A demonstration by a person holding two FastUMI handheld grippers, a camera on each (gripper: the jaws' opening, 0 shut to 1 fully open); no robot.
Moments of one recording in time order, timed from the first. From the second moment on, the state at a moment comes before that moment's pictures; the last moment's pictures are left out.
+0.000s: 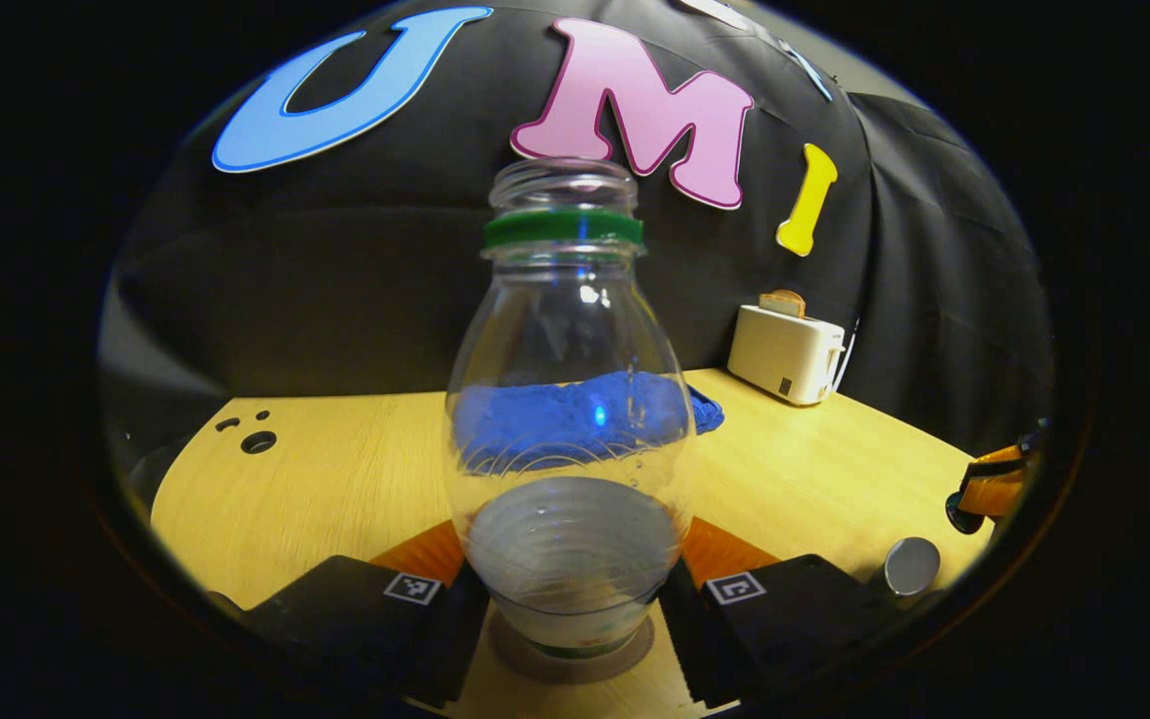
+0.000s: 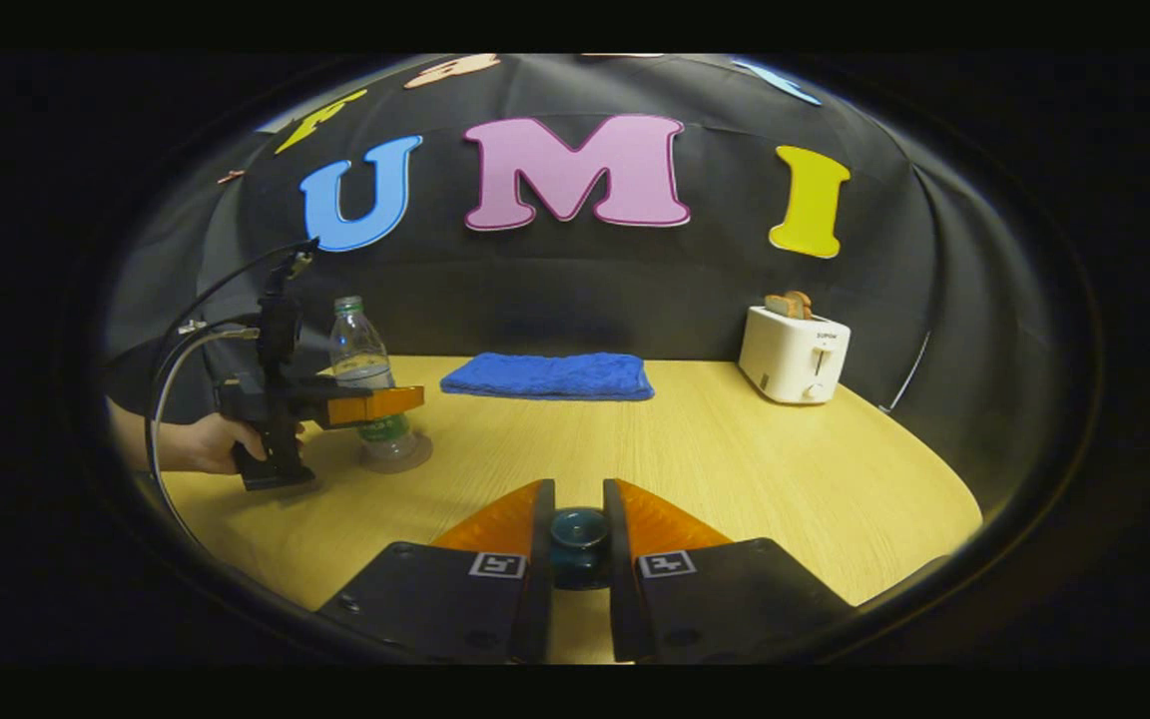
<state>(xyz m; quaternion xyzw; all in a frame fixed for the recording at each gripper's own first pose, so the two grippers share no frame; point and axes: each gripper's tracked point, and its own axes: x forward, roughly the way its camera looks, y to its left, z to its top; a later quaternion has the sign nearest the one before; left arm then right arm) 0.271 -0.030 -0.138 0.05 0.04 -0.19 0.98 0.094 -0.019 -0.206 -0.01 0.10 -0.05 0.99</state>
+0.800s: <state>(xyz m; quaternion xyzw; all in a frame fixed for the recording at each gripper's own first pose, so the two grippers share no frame) 0.208 -0.011 -0.154 0.06 0.10 -0.19 0.98 0.097 -0.007 -0.201 -0.01 0.10 -0.04 0.99</state>
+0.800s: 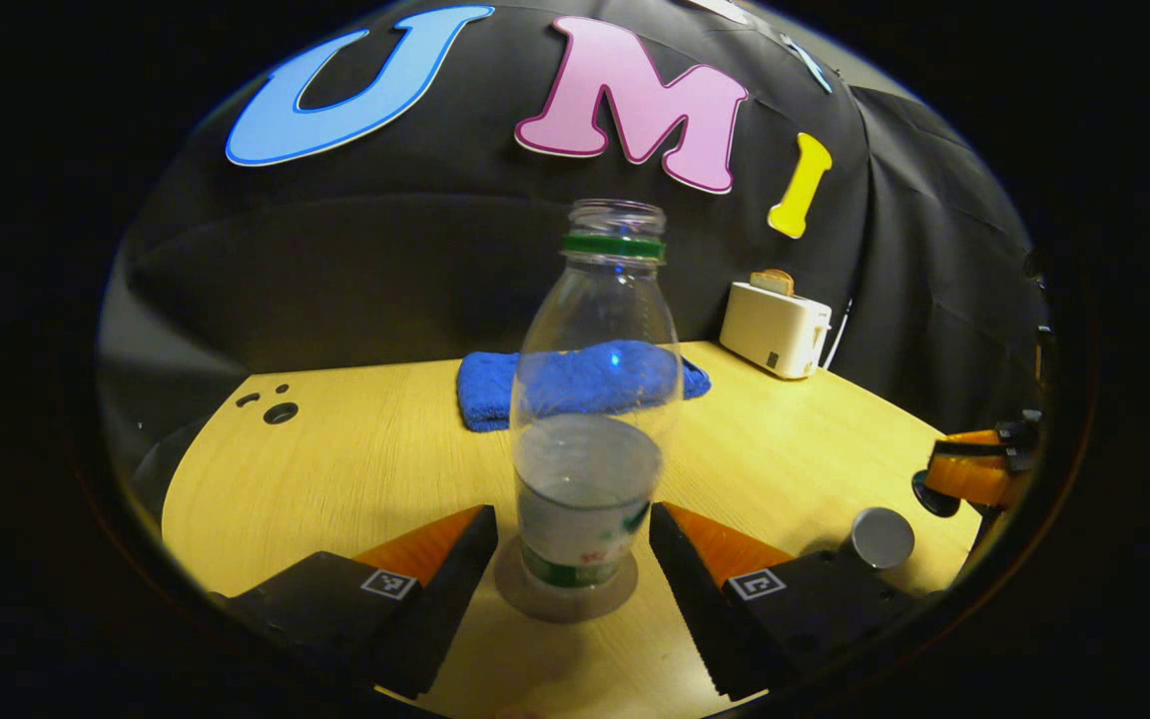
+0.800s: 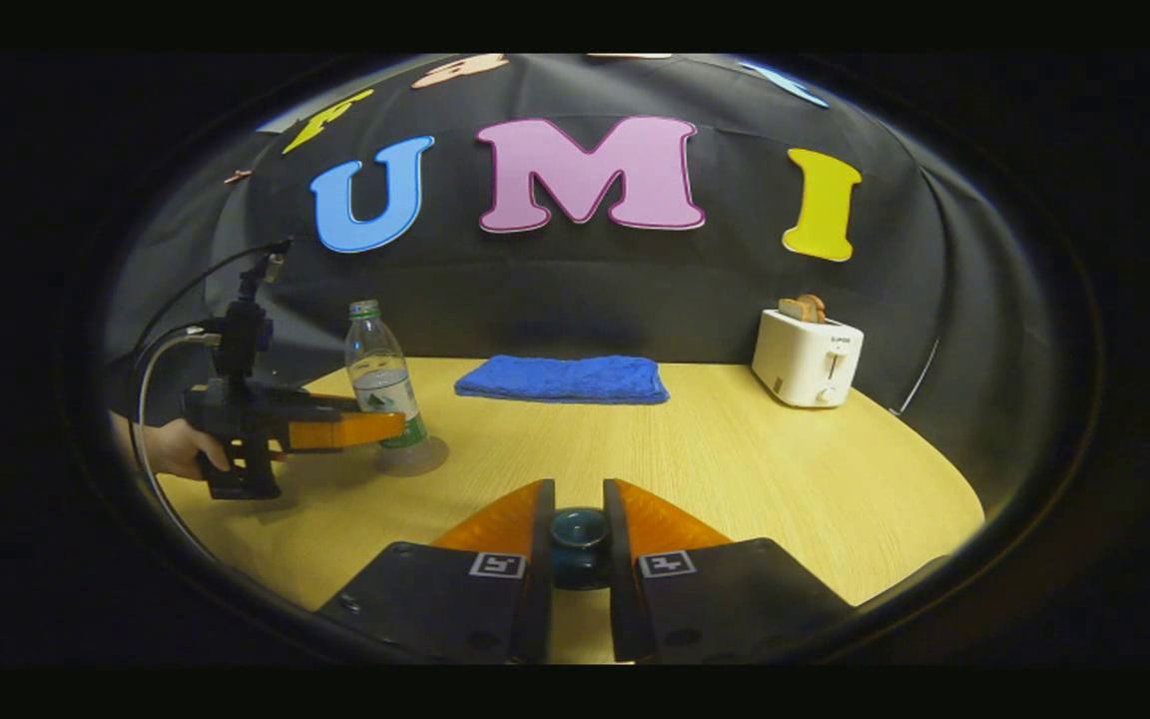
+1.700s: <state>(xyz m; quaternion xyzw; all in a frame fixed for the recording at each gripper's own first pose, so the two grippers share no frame) 0.102 0.024 -0.109 -0.05 0.08 -0.17 0.98 0.117 0.012 -0.240 -0.01 0.11 -0.02 0.99</state>
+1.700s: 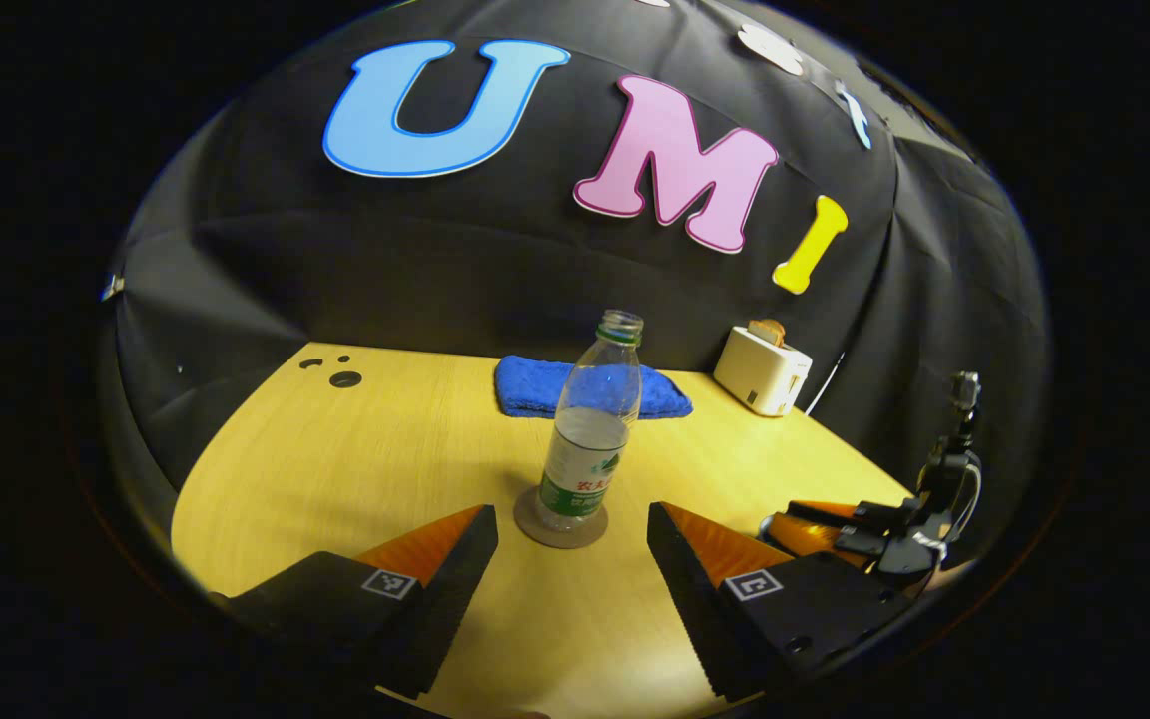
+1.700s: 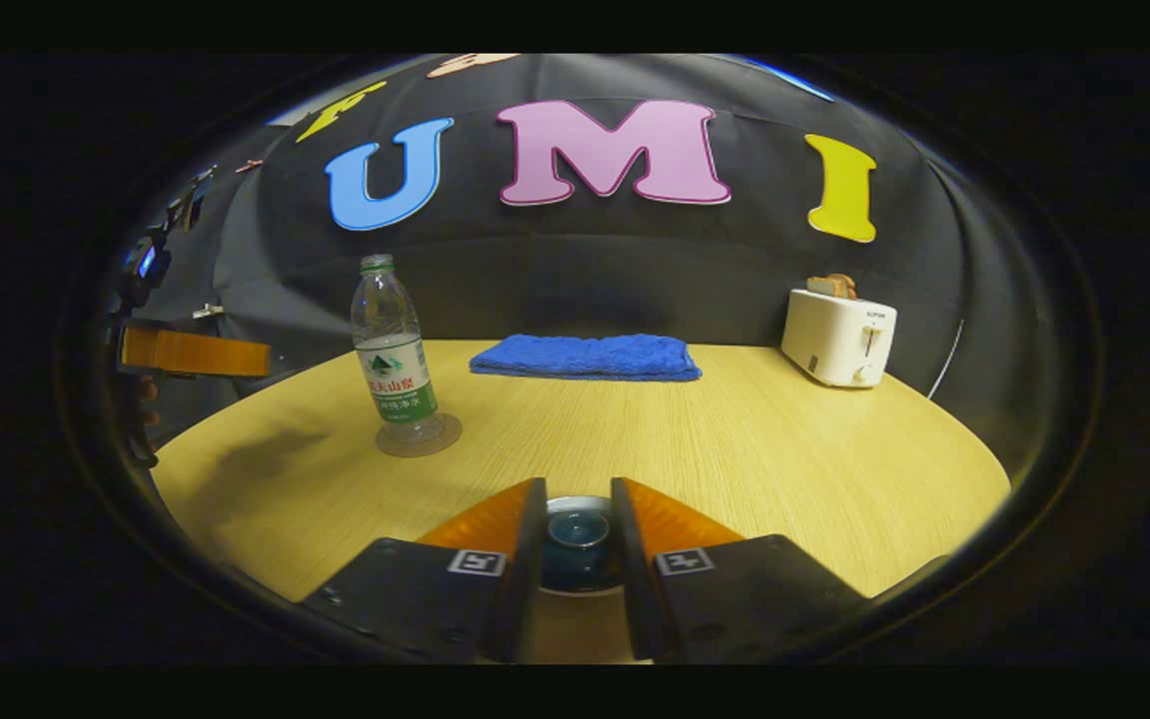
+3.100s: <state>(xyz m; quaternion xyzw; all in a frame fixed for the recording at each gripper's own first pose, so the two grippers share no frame) -0.102 -0.046 0.060 0.03 -0.02 0.04 1.00 -0.028 -0.014 0.031 -0.03 -0.02 -0.03 1.00</state>
